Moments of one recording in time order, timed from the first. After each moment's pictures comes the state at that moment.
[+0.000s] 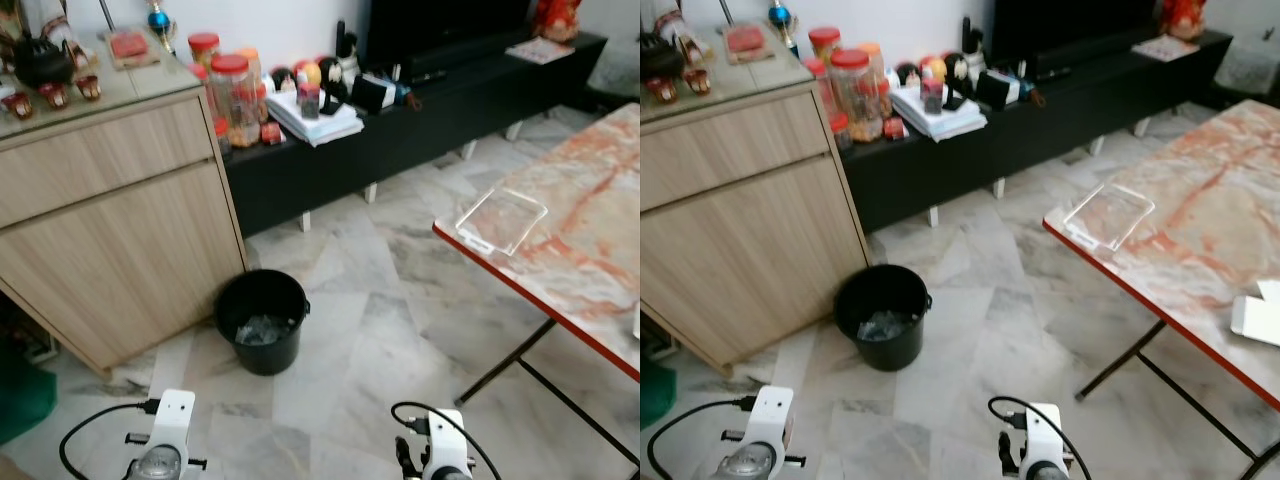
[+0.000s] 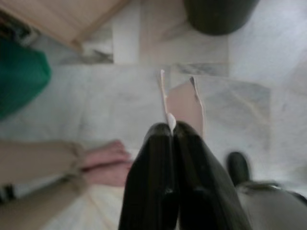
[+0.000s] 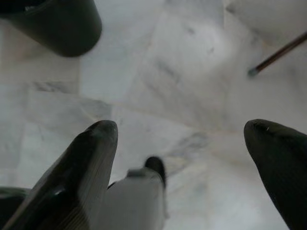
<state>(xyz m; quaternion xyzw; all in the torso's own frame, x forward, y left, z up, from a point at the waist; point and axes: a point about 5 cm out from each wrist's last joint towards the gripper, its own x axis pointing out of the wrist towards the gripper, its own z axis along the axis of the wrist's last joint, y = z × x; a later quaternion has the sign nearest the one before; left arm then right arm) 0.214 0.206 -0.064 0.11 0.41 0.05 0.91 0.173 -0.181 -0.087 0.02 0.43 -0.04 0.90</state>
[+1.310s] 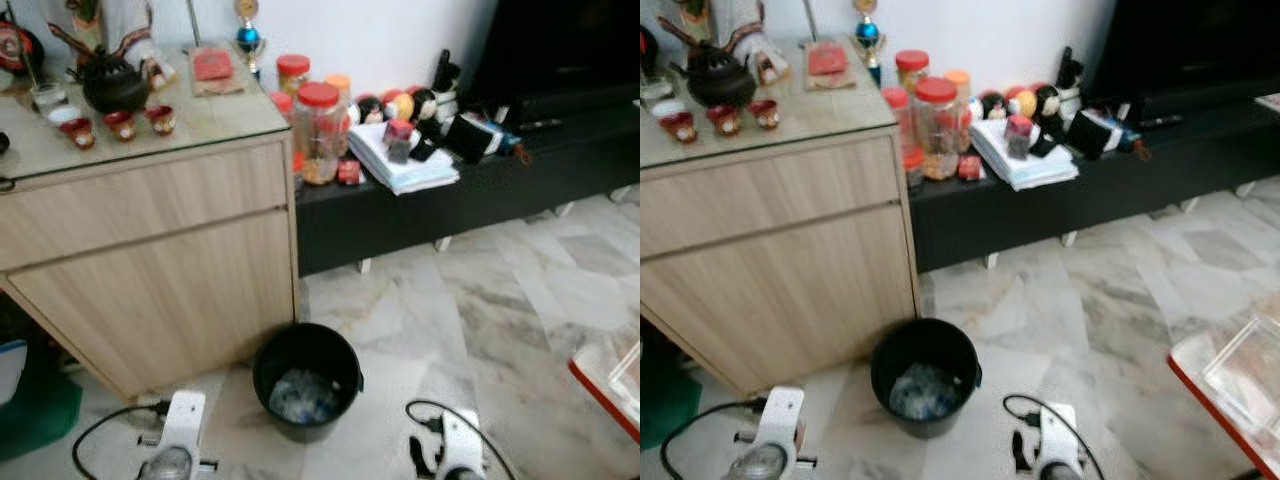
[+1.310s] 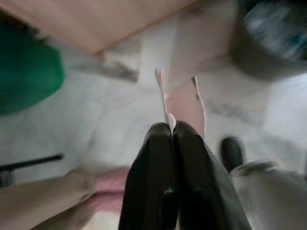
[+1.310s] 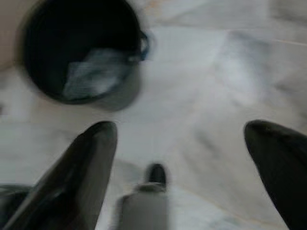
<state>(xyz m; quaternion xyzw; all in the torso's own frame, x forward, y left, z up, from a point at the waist) 0.204 0.227 -0.065 0.12 0.42 0.07 0.90 0.184 -0.159 -0.084 0.05 0.42 -0.01 0.91</state>
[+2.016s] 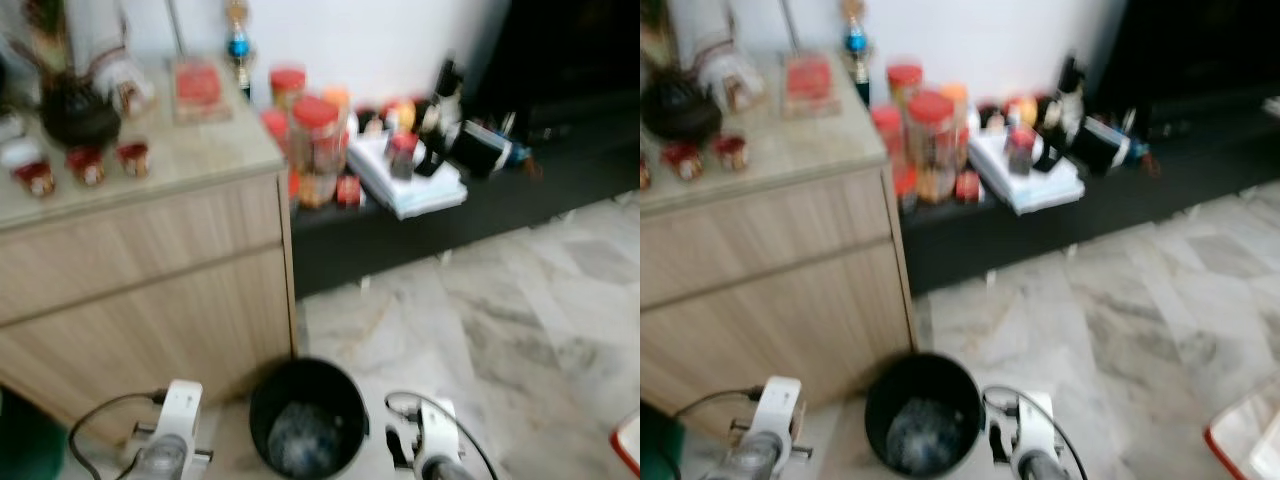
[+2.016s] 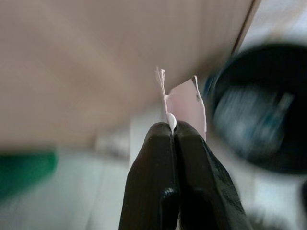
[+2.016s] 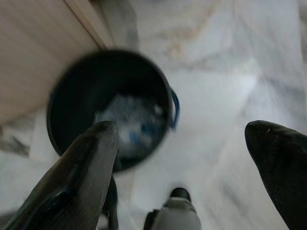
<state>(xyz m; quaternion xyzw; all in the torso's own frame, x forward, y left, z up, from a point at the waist) 0.263 0.196 -0.031 0.11 0.33 -0.01 0.94 0.210 -0.153 -0.070 0.04 0.38 0.02 0.92</state>
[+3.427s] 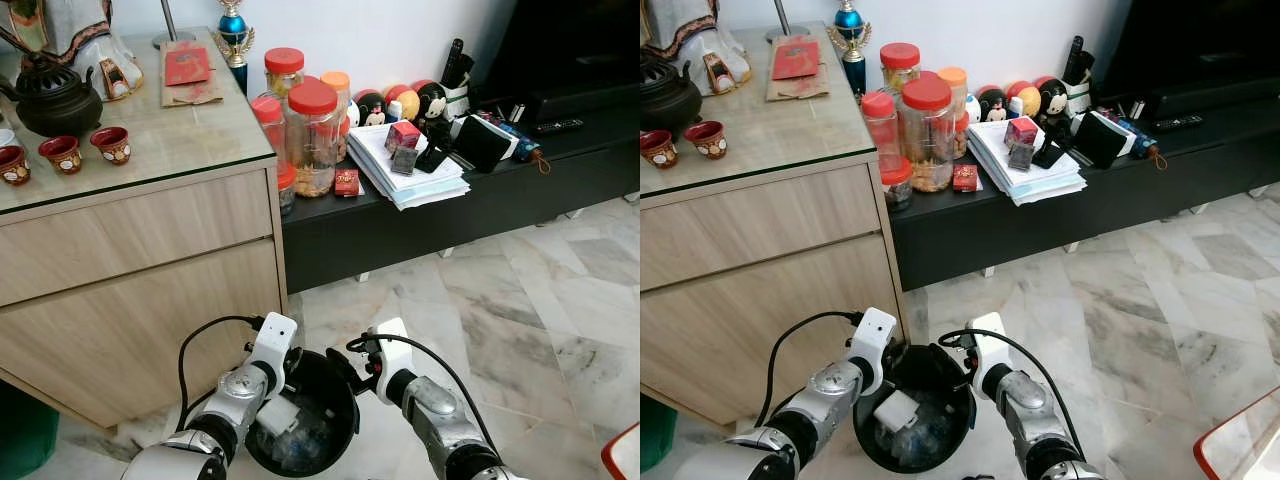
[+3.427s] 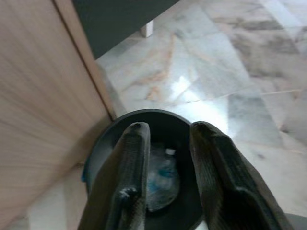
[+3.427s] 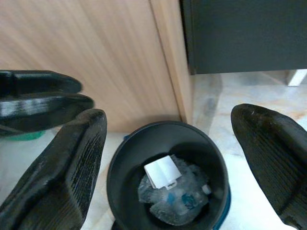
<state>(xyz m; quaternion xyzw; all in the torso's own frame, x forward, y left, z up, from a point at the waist) 0.303 0.103 0.005 0.08 0.24 -0.20 0.95 0.280 -0.108 -0.005 0.04 0.23 0.27 0.94</state>
